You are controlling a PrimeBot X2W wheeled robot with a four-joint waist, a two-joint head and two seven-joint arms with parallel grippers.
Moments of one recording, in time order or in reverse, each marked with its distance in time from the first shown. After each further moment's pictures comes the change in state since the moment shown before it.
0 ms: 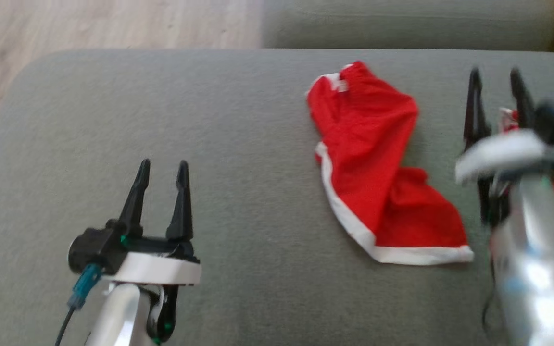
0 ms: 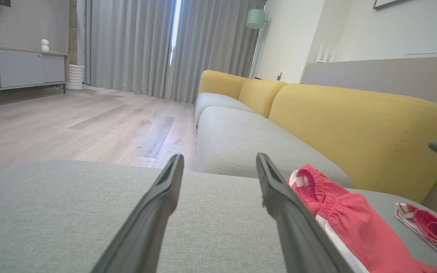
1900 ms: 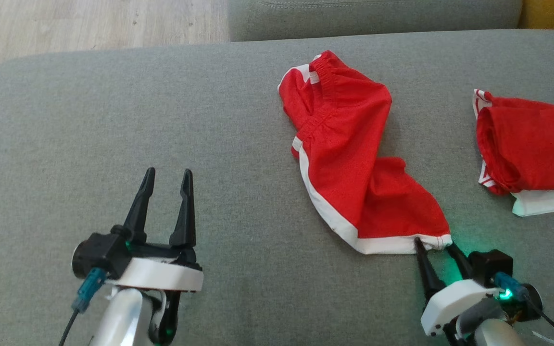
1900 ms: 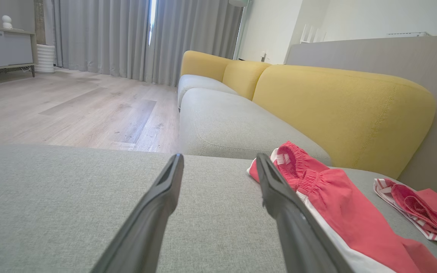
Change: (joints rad) left arm 0.028 0.001 0.005 0.010 0.009 -0.013 0.000; right arm 0.599 0.018 0.225 -0.268 0.081 0.000 0.128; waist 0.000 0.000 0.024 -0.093
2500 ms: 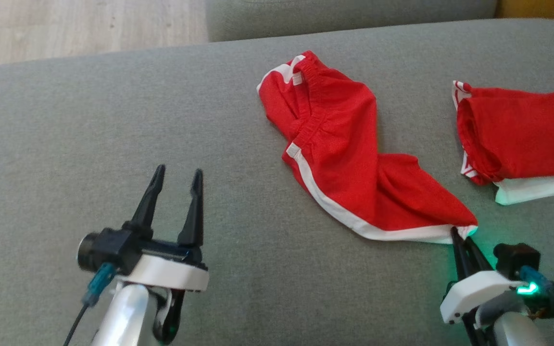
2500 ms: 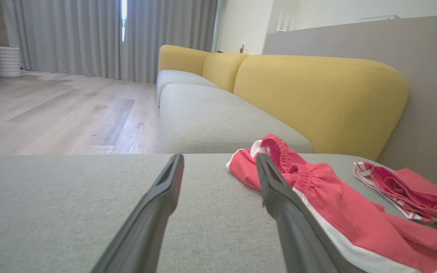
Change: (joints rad) left arm -0.012 0.008 -0.019 0.012 0.028 -0.007 0.000; right arm -0.019 0.000 -0.100 0.001 -0.024 0.000 -0.006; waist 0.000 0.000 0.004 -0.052
